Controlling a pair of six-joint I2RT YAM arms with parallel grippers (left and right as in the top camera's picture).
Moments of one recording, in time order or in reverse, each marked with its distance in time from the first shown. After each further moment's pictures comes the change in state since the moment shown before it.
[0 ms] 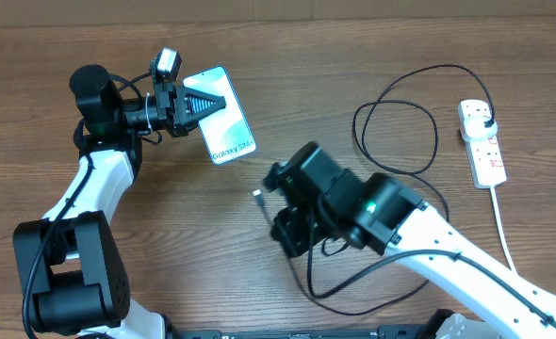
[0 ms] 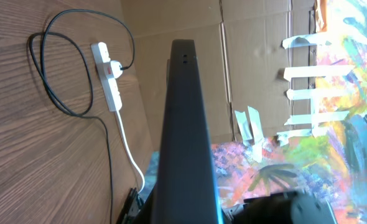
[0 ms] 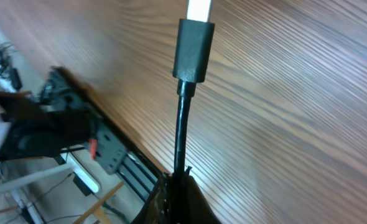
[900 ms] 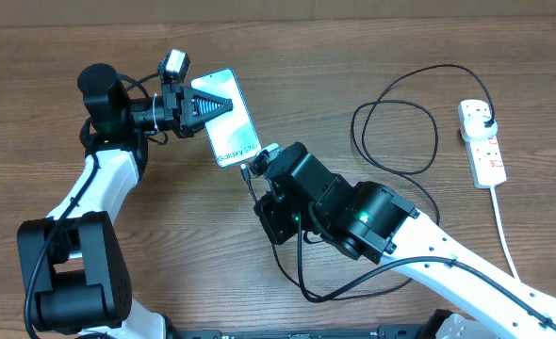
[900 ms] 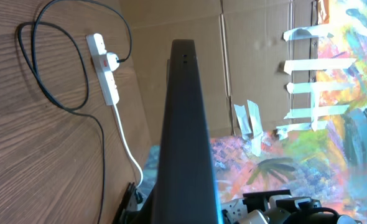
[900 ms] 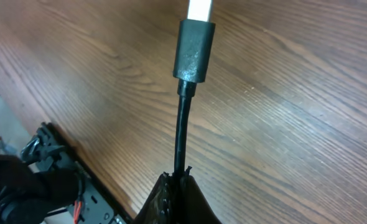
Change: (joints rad) left arm -0.031 0.000 0.000 -0.002 0.003 0.001; right arm 0.046 0.000 0.000 0.192 0.207 0.056
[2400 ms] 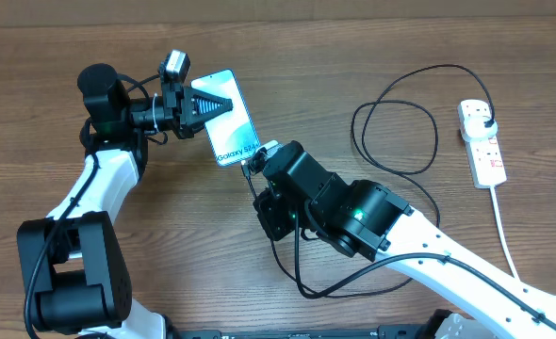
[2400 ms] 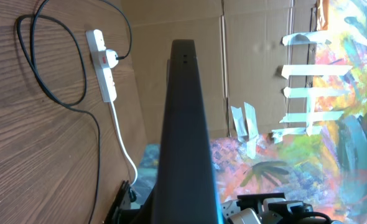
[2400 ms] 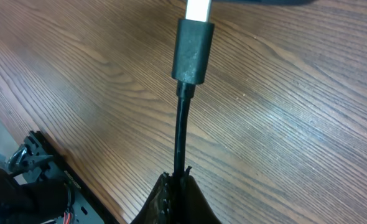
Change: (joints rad) left arm -0.002 0.000 0.000 -0.001 -0.001 -0.043; right arm 0.000 0.019 0.000 0.025 0.026 0.000
